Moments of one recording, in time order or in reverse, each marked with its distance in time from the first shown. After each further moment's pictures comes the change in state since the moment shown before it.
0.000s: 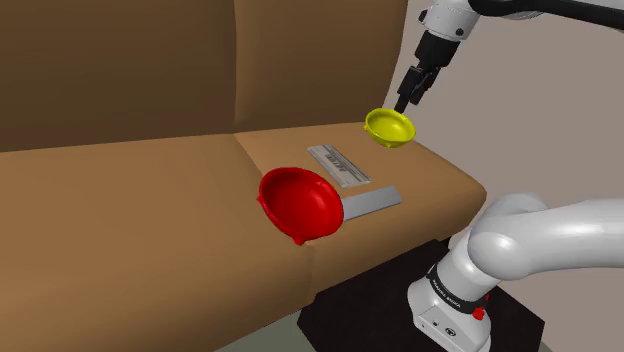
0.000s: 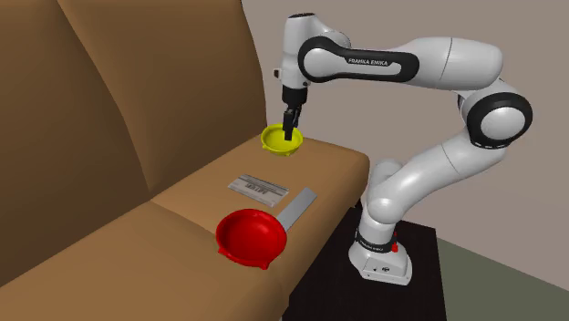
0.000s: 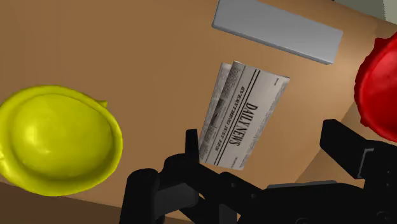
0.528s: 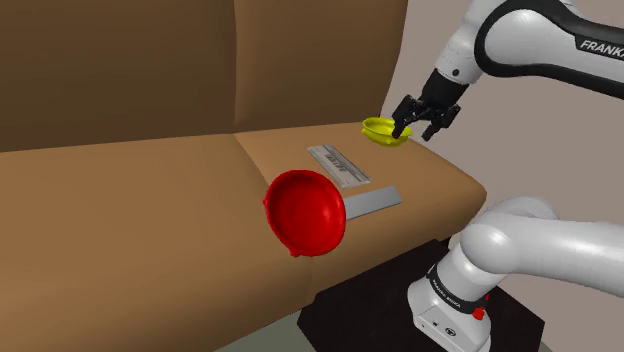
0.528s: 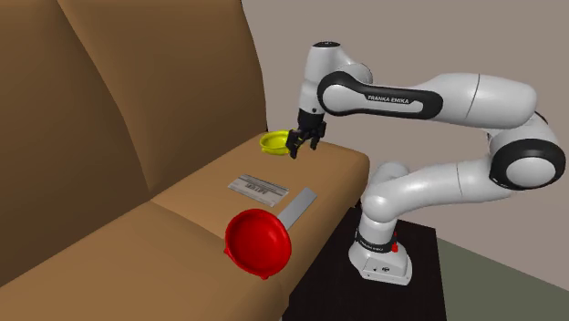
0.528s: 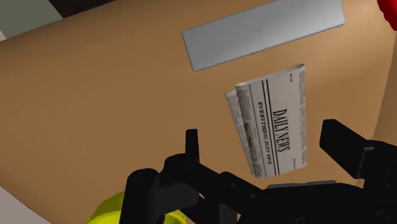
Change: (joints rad) arm -0.173 -0.281 0.140 -0.306 0.120 0.105 0.502
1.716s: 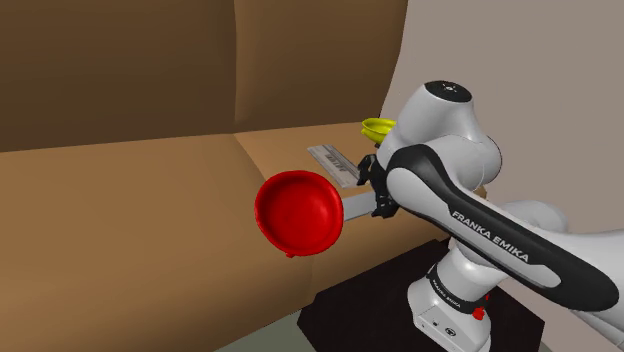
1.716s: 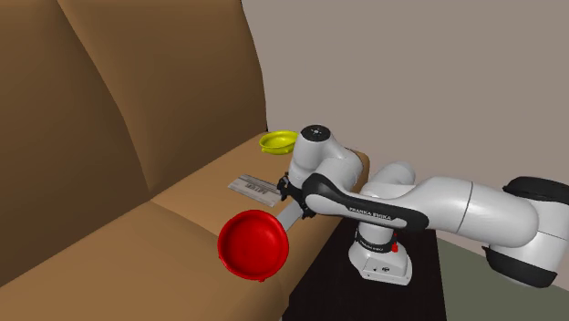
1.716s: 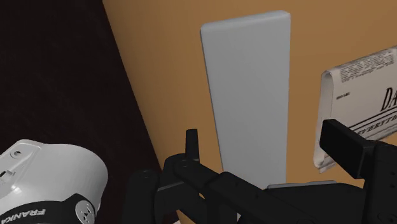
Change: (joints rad) arm -0.186 -0.347 0.823 -0.322 0.686 0.143 1.412
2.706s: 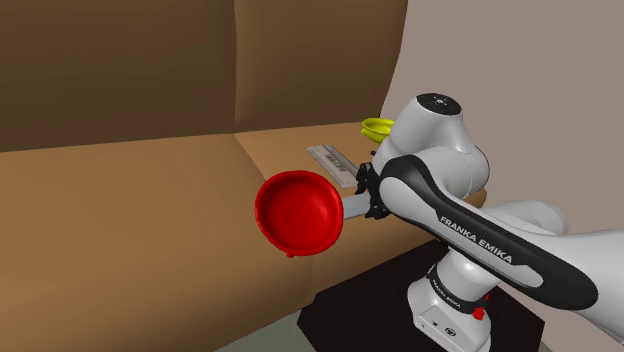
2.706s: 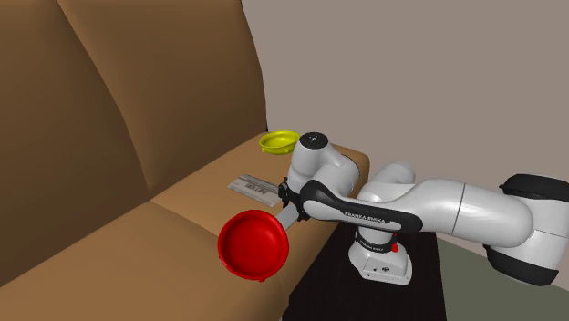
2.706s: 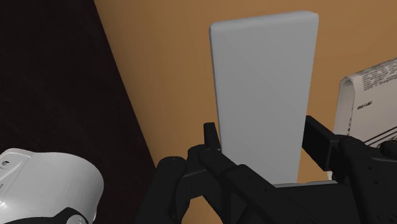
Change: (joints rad) arm 0.002 0.037 0.065 -0.035 0.062 0.069 -0.006
